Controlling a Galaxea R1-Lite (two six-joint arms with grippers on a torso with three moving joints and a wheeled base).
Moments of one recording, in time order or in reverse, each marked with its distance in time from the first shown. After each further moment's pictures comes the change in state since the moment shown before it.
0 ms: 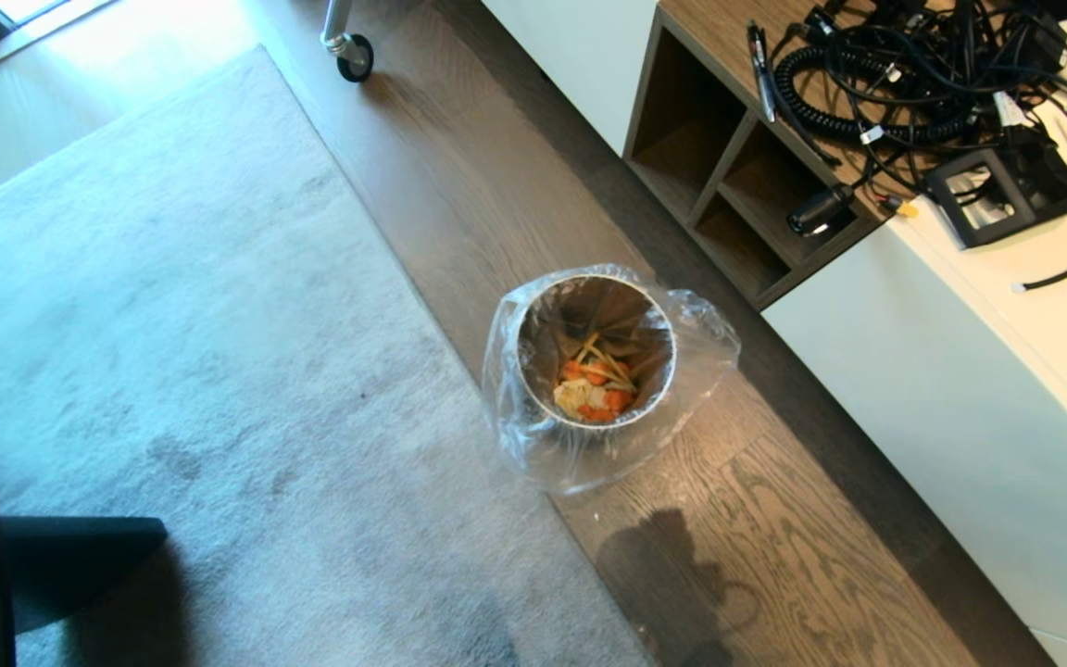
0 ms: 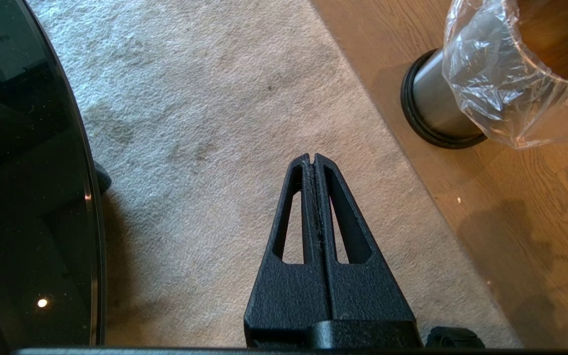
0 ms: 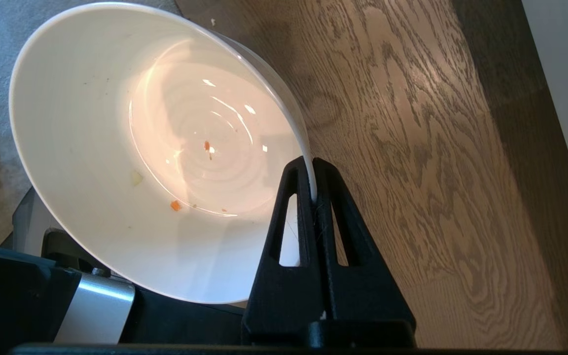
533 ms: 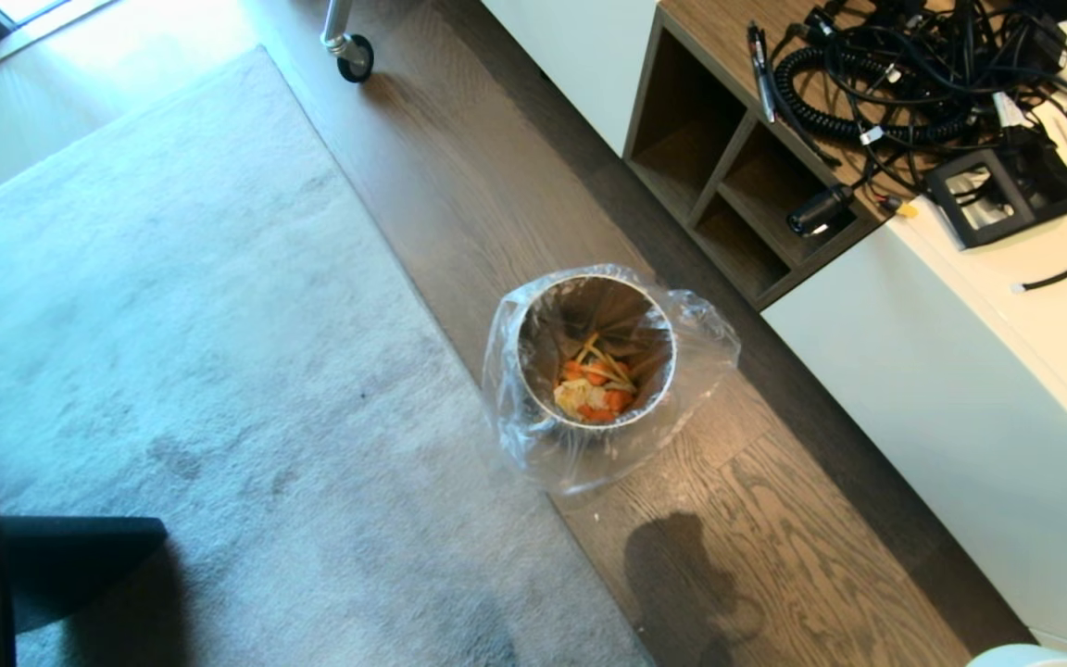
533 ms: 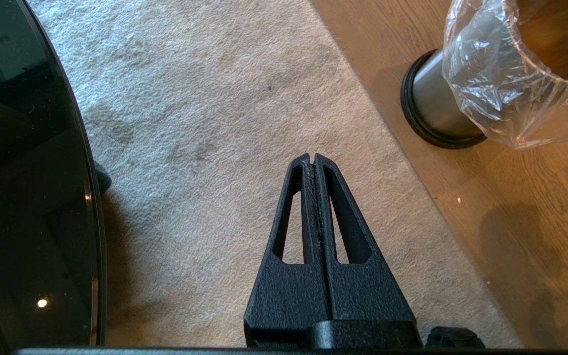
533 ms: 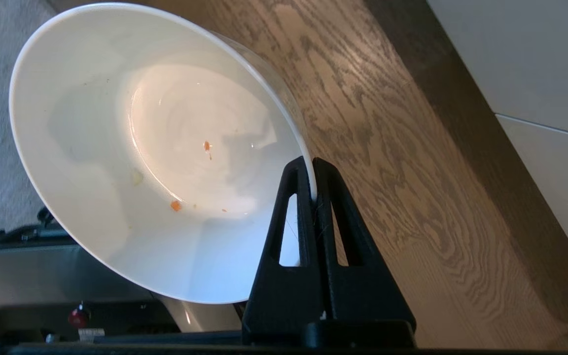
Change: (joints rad) left arm 0.000 0.000 0.000 0.000 0.000 0.000; right arm -0.311 -0.011 0.017 -0.014 0.028 -0.011
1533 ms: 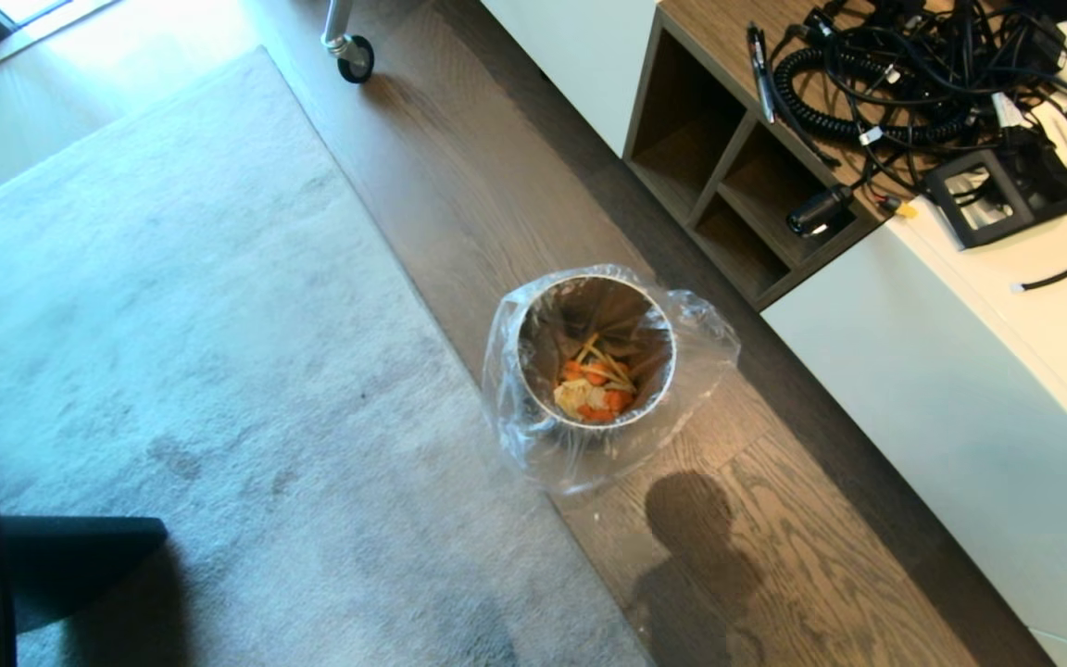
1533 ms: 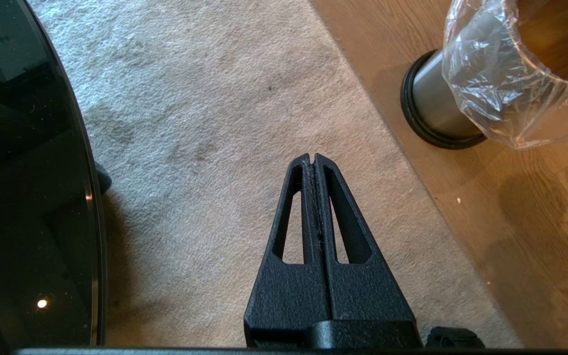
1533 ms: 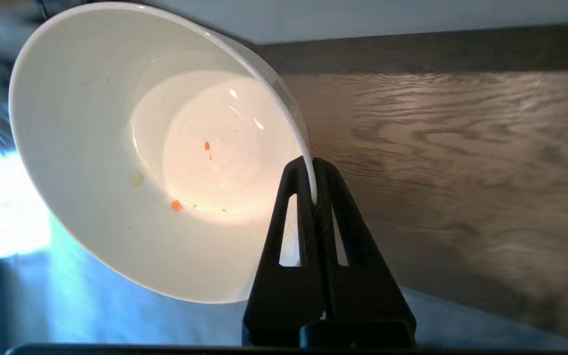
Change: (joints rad) left arm 0.000 0.000 0.000 0.000 0.000 0.000; right arm -0.028 -0.307 0.003 -0.039 -0.020 0.960
